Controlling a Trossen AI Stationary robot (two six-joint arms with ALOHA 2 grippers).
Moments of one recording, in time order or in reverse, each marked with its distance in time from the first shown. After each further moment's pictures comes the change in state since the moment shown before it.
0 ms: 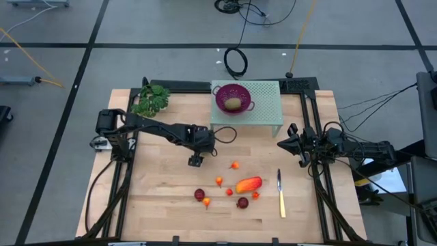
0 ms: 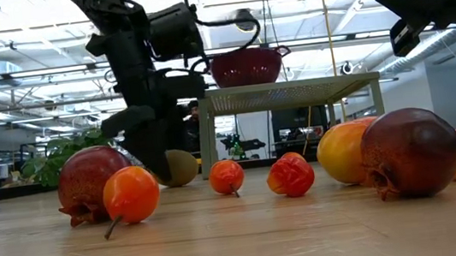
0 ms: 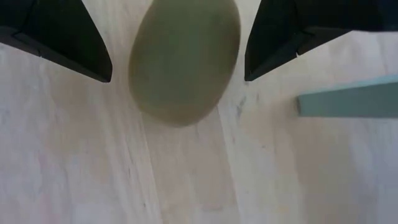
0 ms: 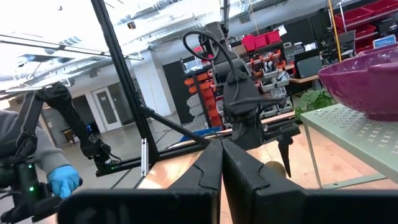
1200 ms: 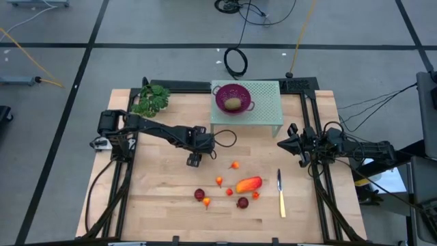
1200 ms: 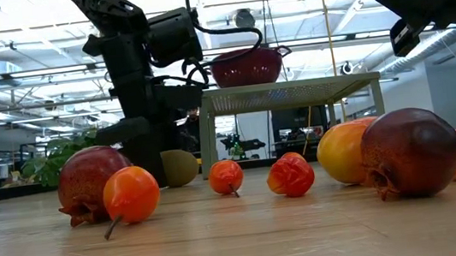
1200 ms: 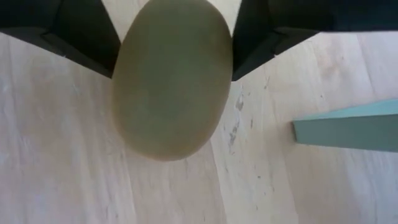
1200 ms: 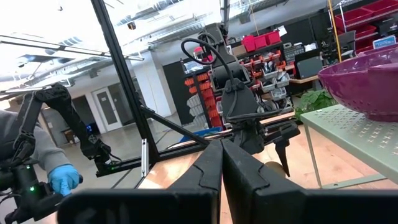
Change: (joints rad) left arm -0.021 0.019 0.002 -0.051 -0.096 -0.011; right arm 0.000 0.000 0.000 0.000 0.000 0.000
